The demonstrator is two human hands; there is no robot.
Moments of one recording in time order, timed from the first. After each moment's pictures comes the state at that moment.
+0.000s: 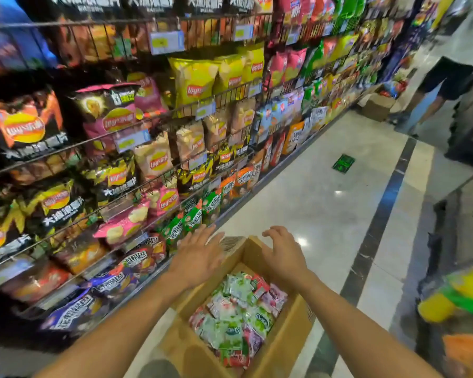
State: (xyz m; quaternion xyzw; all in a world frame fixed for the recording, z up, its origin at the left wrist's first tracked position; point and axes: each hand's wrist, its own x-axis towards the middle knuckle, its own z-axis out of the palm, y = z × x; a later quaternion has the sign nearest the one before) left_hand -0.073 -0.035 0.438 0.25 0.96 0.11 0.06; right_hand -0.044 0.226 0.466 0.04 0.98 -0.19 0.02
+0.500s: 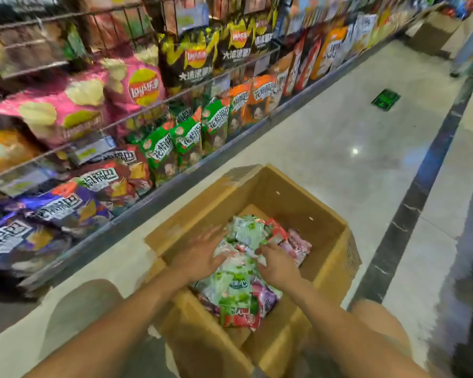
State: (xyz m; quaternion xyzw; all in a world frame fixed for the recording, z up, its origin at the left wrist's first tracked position) left_hand -0.046 -0.013 0.060 0.22 0.93 0.19 0.21; right_hand -0.014 0.239 0.047 0.00 0.96 -0.15 0.23
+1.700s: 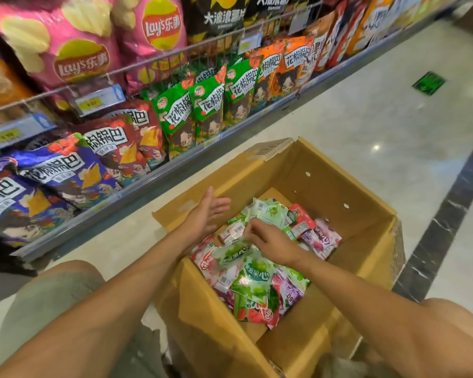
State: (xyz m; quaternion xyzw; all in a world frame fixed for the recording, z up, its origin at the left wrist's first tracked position) left_hand -0.081 -0.034 0.013 -0.09 0.70 0.66 0.27; right_hand -0.061 0.197 -0.026 -0.17 0.87 -0.40 0.22
